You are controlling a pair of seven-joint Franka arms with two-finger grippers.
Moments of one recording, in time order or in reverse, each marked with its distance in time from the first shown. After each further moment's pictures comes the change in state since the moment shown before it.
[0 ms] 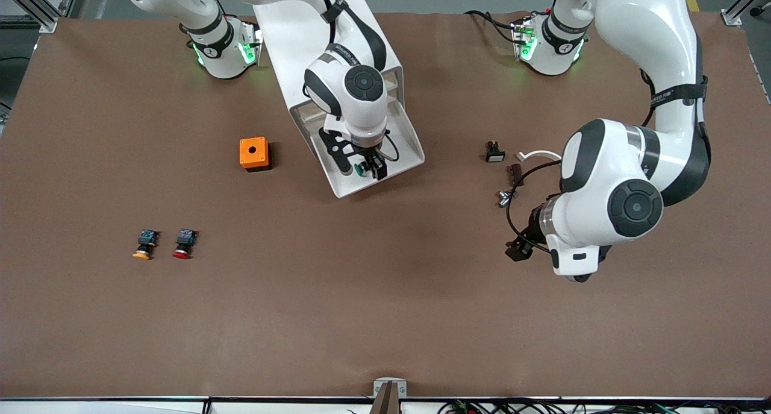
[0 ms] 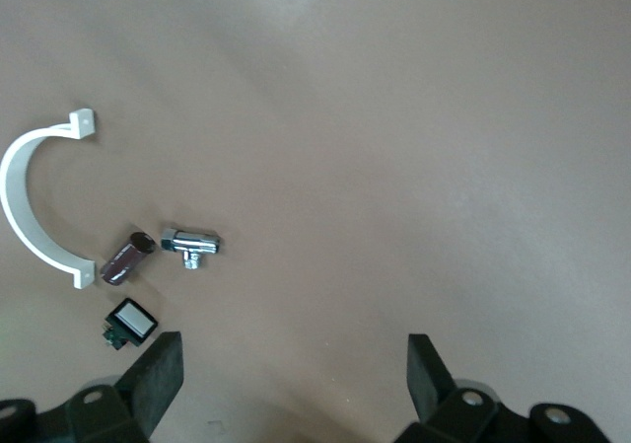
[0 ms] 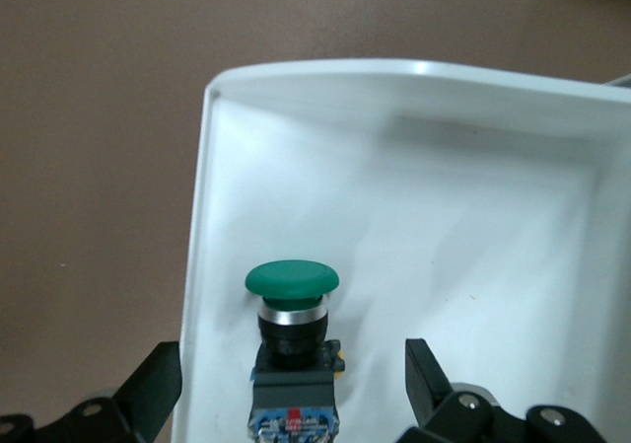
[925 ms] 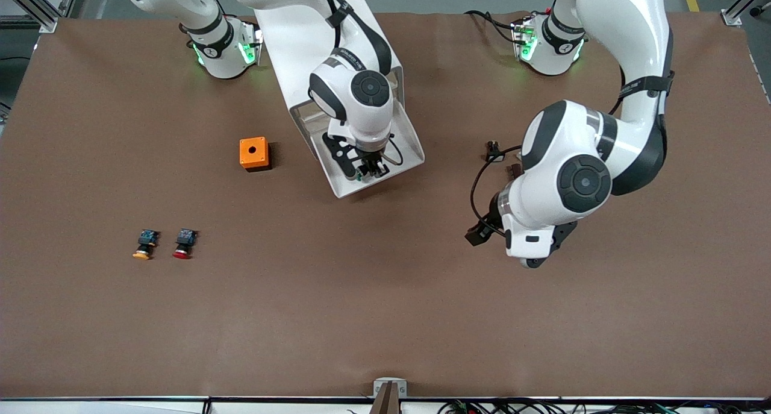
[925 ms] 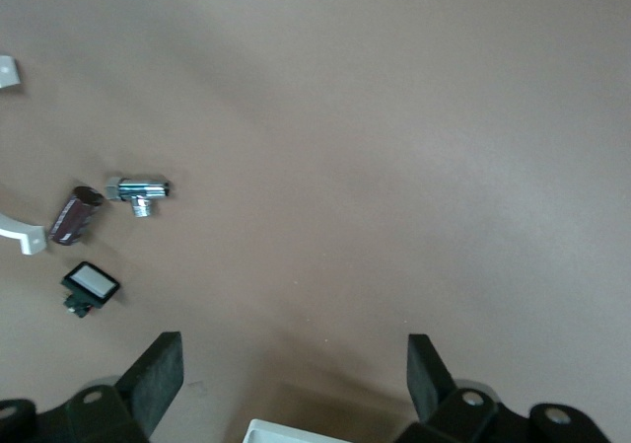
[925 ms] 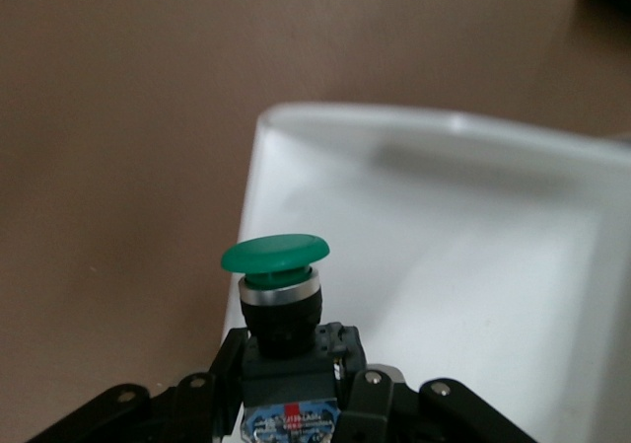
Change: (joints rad) left arm -0.052 -0.024 -0.081 -0.039 0.002 0.070 0.000; right arm -0.036 0.017 -0.019 0.121 0.001 -0.125 -0.137
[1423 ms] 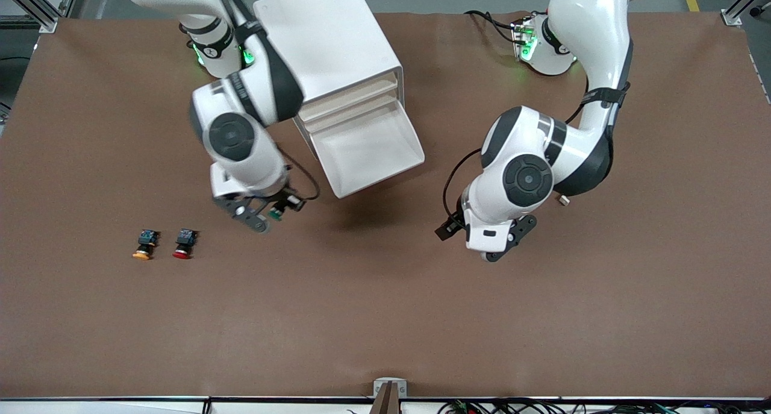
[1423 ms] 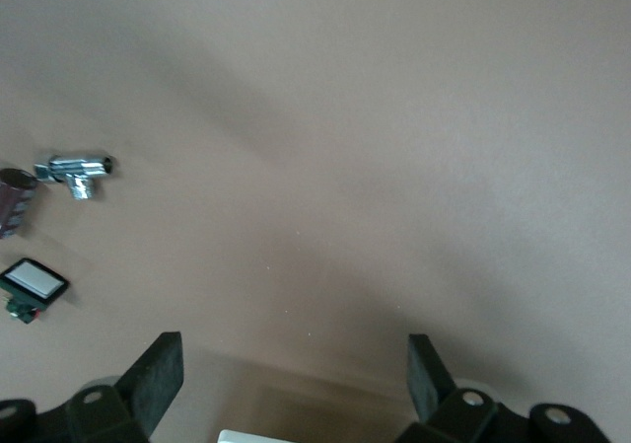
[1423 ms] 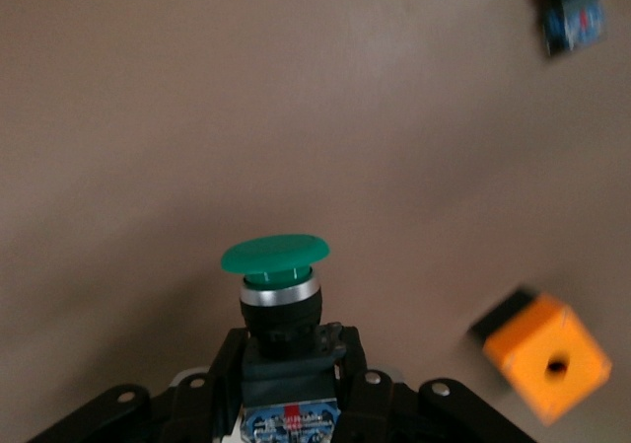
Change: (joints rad) left arm -0.074 0.044 -0.011 -0.052 0.000 0.102 -0.002; right arm -0.368 -0.132 -0.018 -0.067 0.009 -0.045 -0.847
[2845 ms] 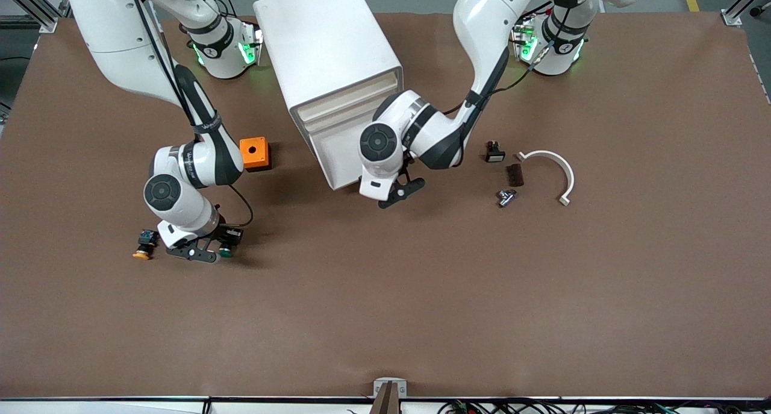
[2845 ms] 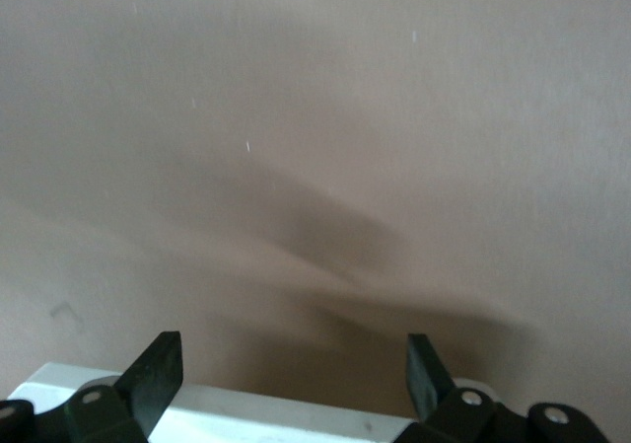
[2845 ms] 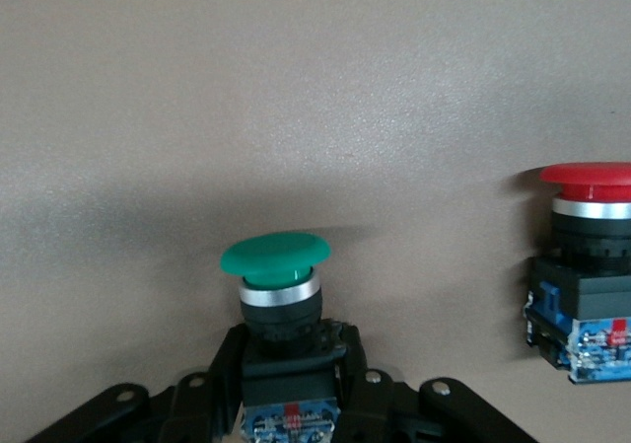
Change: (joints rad) left arm -0.330 0.156 -0.015 -0.067 0.000 0.127 -0.131; right arm -0.252 0.192 0.001 -0.271 -0.014 0.546 -0.534
